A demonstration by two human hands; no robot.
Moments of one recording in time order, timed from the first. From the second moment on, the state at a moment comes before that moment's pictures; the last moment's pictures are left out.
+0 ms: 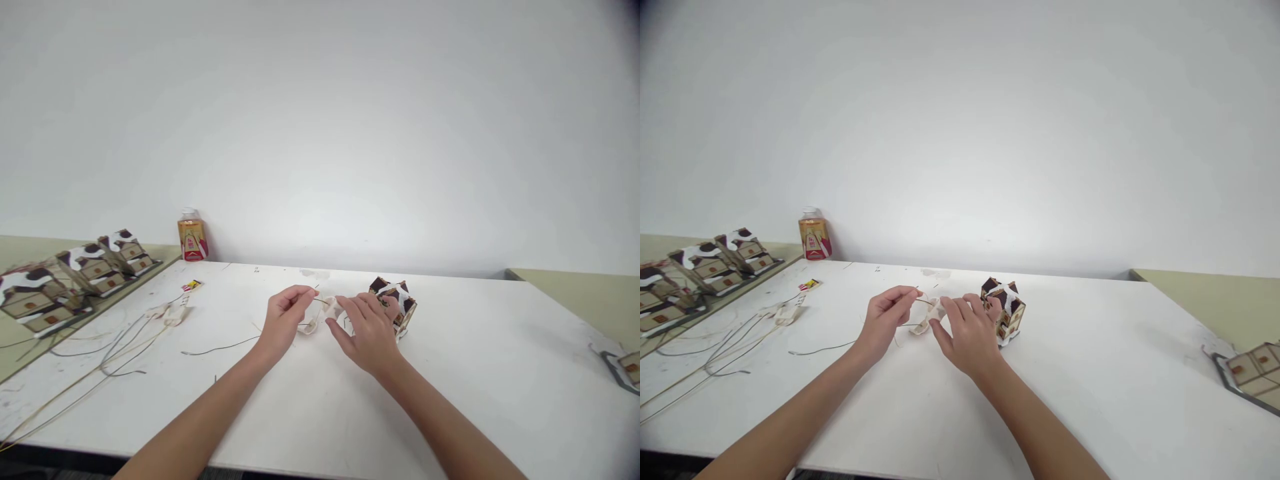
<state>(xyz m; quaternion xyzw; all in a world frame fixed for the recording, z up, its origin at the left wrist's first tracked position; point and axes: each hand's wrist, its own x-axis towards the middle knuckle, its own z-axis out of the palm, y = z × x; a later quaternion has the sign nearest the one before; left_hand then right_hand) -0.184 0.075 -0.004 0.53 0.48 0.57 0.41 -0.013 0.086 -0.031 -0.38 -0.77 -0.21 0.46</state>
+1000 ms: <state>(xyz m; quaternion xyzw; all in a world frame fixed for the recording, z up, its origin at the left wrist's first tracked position) -0.333 0.027 0.027 0.53 0.79 0.16 -0.27 0.062 0.116 -0.022 -0.38 -0.67 -0.38 0.52</state>
